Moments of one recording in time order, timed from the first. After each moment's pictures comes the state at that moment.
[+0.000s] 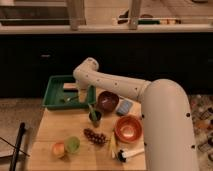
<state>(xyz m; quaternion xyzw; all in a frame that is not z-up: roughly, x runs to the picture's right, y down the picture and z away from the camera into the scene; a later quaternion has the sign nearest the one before) -0.146 0.010 0.882 -0.18 -0.14 -0.04 0.97</state>
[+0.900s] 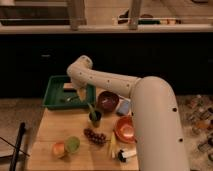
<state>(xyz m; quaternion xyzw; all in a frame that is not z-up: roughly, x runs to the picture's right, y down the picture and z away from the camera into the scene) -0.168 0.009 0.886 -0.18 -0.16 -0.23 0.94</state>
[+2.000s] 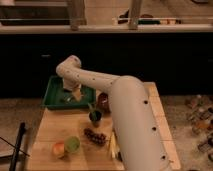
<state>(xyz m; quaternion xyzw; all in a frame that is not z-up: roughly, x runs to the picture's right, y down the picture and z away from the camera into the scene) -0.208 0.028 0.915 -0.22 -0.17 -0.34 0.90</state>
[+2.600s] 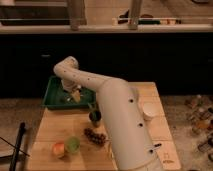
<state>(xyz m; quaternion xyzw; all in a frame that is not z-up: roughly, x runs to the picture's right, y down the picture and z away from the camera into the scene) -0.213 0.041 0.936 -0.27 -0.16 -0.34 0.89</state>
